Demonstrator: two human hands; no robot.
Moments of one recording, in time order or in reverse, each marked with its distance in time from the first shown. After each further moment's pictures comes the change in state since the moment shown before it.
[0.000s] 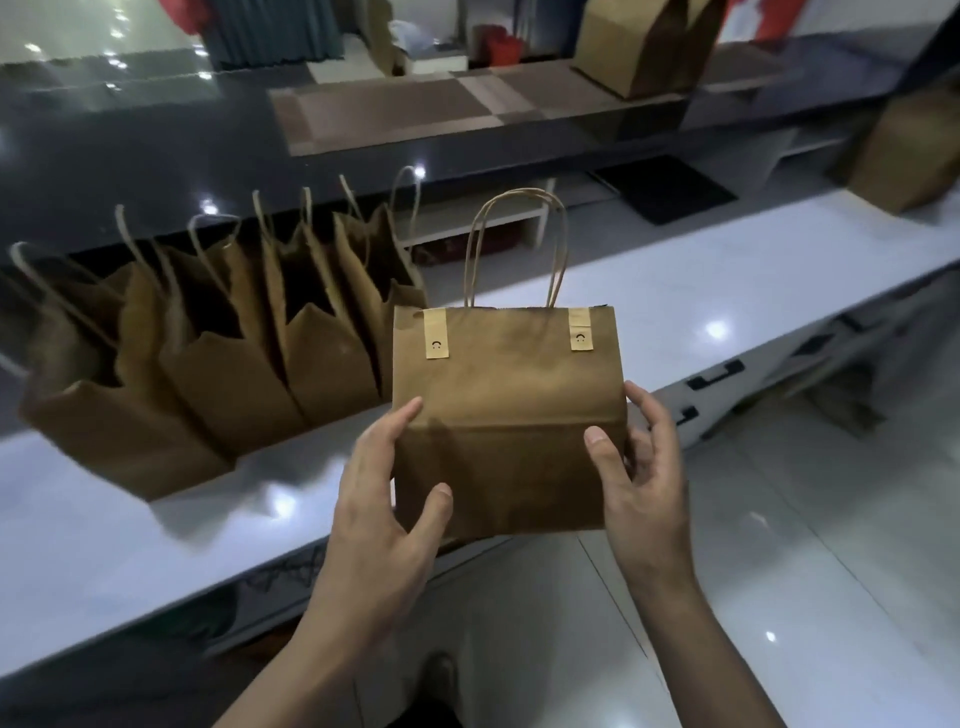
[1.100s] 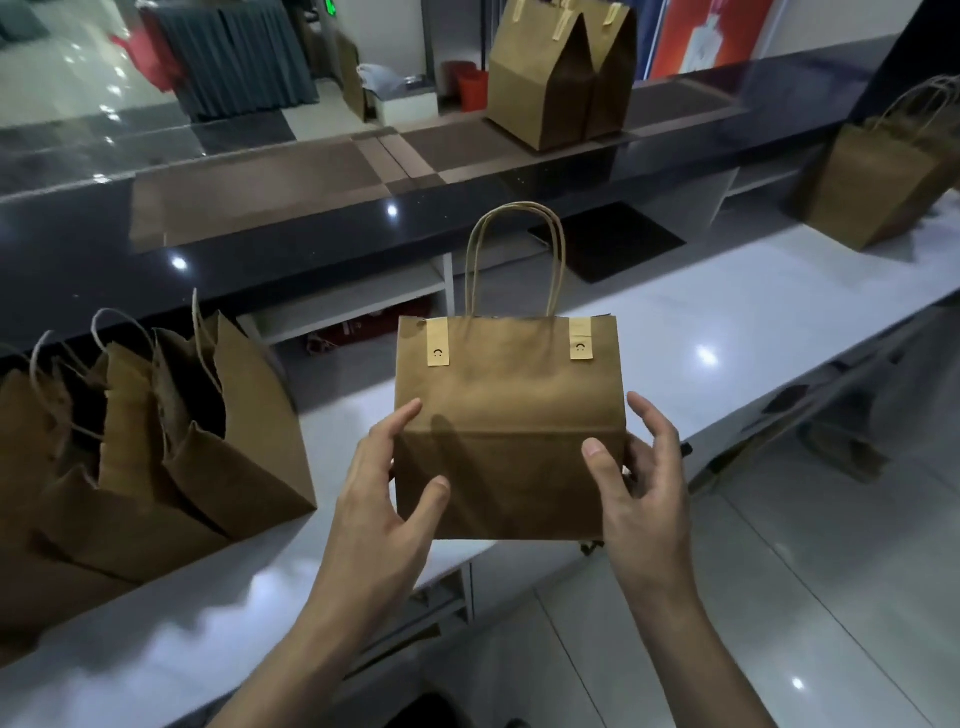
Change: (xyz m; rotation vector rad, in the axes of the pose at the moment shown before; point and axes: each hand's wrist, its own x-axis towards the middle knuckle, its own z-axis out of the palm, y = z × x) left_hand 0.178 0.062 0.182 0.041 -0.037 -0.031; right_hand 0.213 0.020 -0.119 0.024 0.028 0.031
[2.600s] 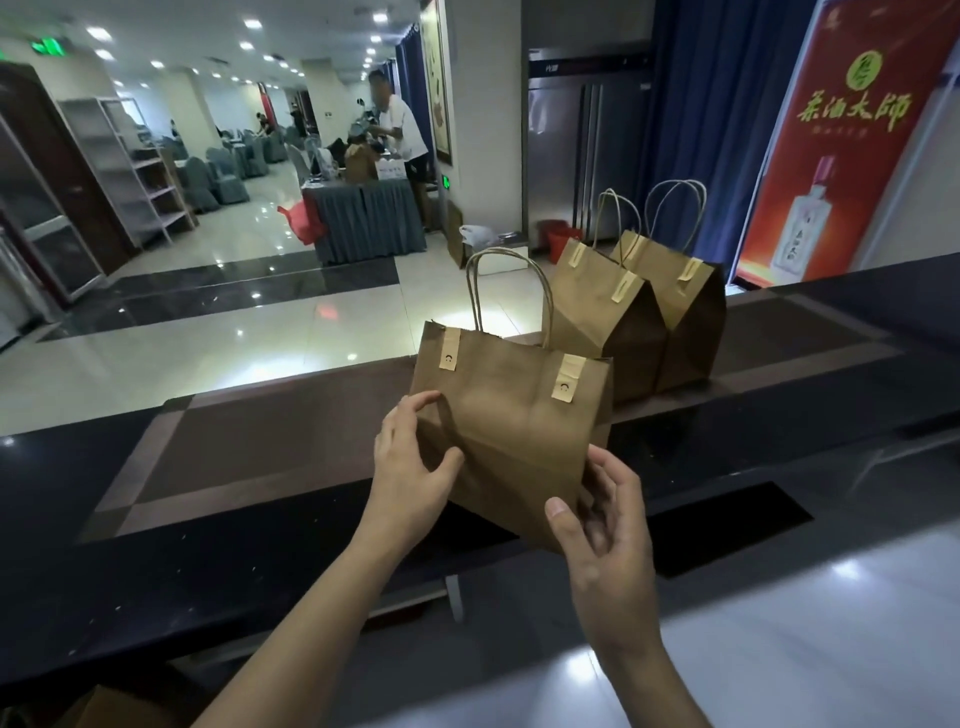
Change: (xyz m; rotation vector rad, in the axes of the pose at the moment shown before) left_hand 0.467 0.045 0.038 0.156 0.278 0.083; right_hand 0.395 -0.077 0.112 0.261 -0.270 -0.299
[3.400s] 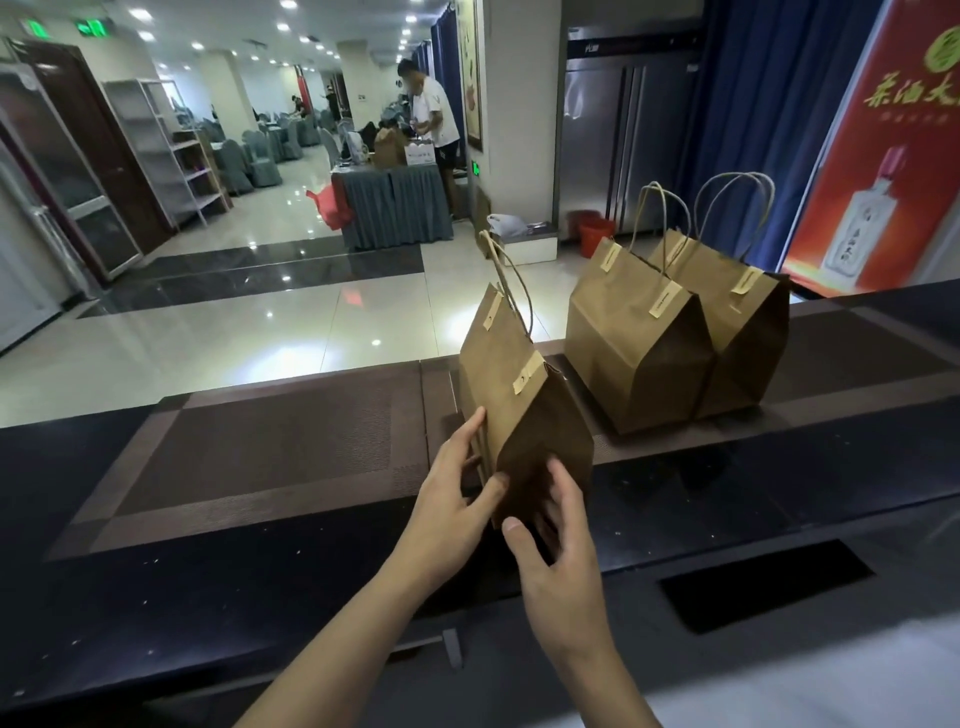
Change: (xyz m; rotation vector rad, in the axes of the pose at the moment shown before) left_hand 0.033 -0.025 0.054 -0.213 -0.185 -0.062; right_hand 0.057 0.066 0.035 -0.129 -0.146 0.173
